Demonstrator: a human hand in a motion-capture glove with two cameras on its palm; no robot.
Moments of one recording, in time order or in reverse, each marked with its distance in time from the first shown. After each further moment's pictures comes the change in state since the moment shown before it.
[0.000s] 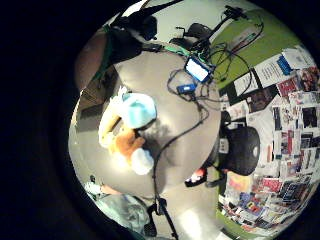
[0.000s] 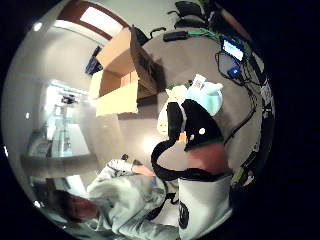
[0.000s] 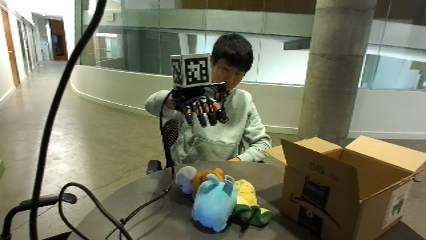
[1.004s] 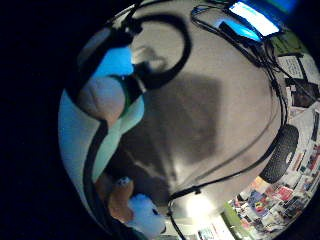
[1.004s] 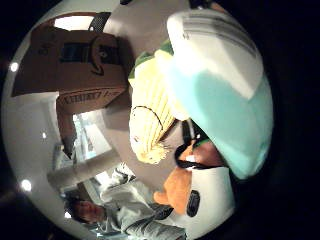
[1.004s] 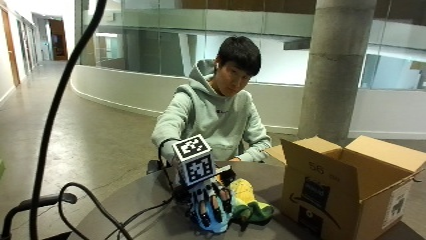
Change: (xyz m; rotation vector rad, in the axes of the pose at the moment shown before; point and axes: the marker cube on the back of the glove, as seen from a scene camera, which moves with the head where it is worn) arm 0.029 -0.071 0.214 -0.185 -0.170 0.084
